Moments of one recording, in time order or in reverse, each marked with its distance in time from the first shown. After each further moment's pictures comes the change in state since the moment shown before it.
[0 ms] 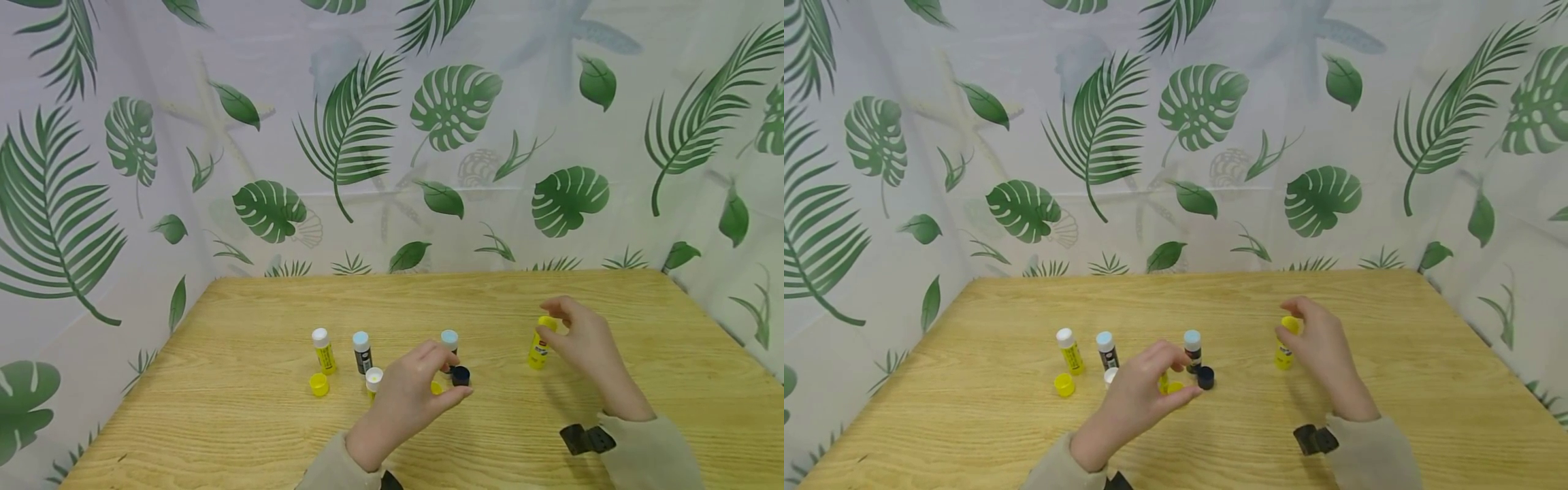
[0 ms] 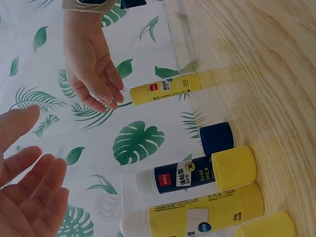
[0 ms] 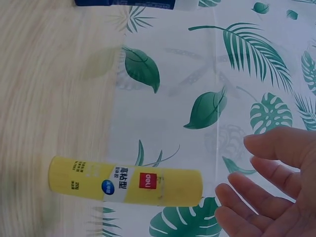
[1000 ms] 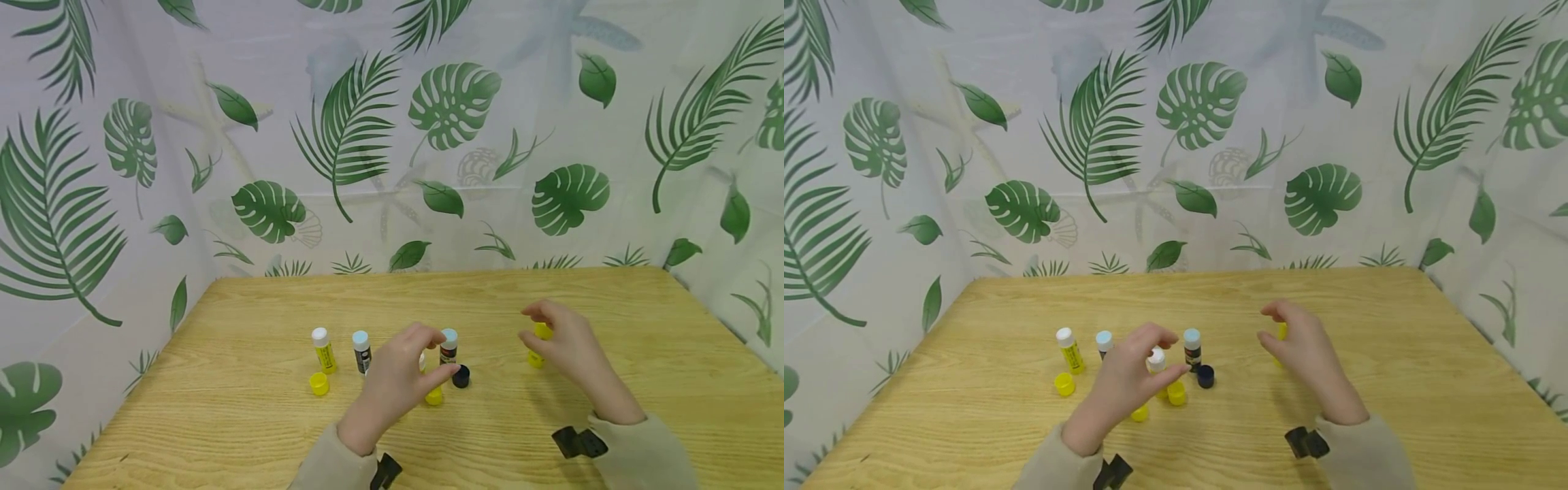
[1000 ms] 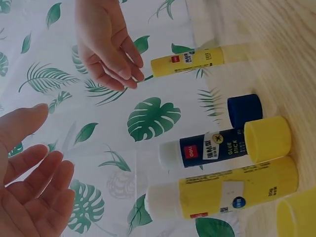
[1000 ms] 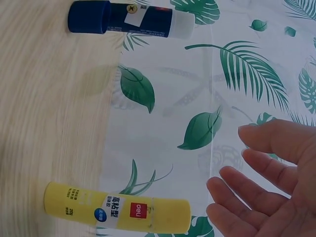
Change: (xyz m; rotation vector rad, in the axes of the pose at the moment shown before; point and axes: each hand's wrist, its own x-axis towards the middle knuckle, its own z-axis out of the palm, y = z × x) left_hand 0.010 -0.007 -0.013 0.054 0.017 -0.064; right_hand -0.003 -0.016 0.007 -0.023 -0.047 -0.094
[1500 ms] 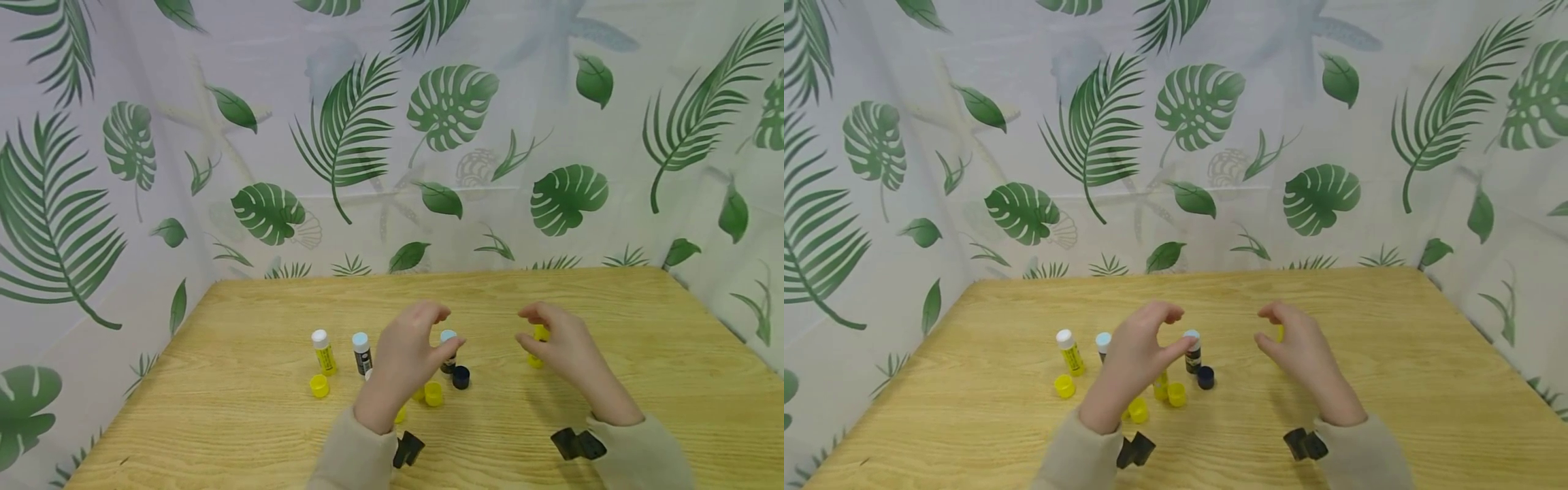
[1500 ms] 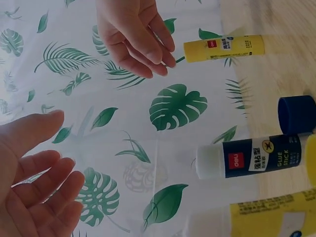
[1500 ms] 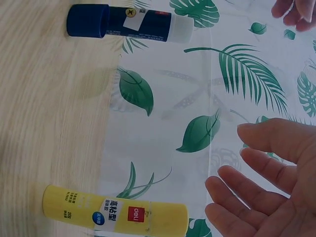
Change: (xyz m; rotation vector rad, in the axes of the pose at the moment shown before) left_hand 0.028 0.007 0.000 0.113 0.045 -0.064; right_hand 0.000 -0.003 0.002 -0.010 -0.013 -0.019
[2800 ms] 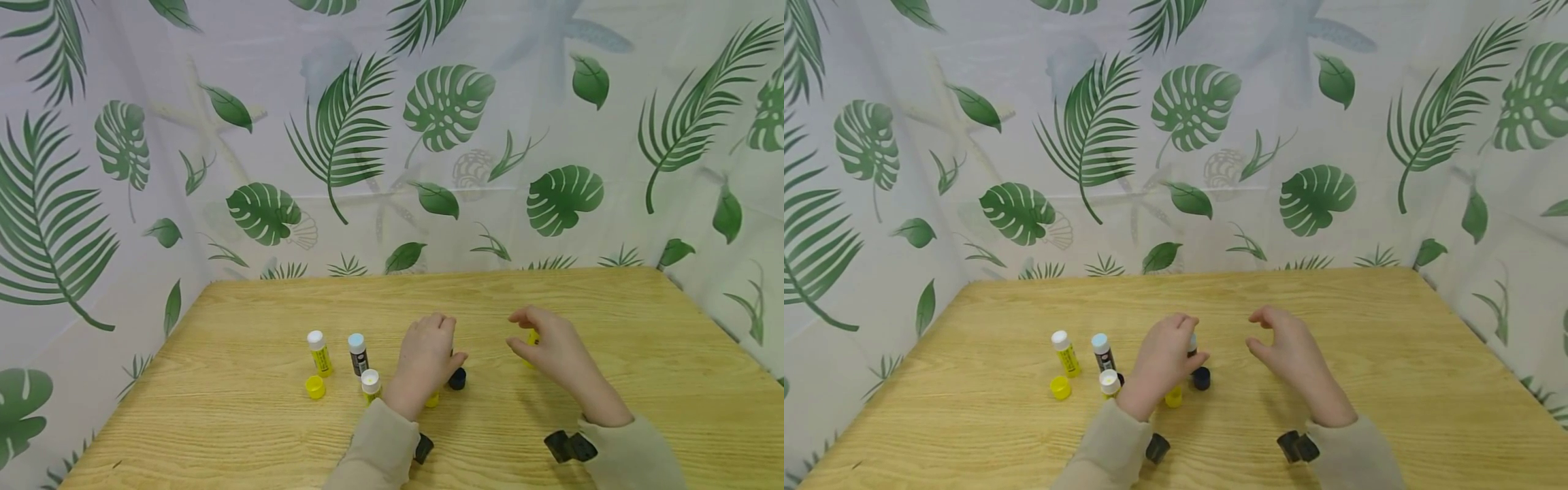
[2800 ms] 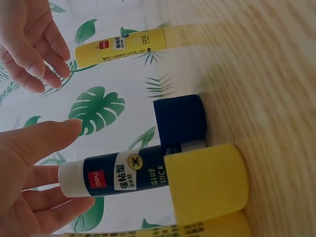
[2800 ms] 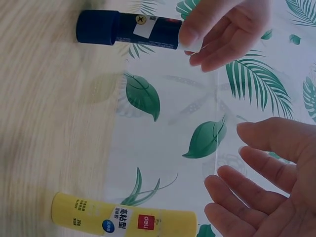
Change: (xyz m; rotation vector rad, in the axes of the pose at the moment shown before) left_hand 0.006 -0.014 0.063 0.391 -0.307 -0.091; right_hand 0.000 0.000 0.007 -0.029 0.001 -0.029
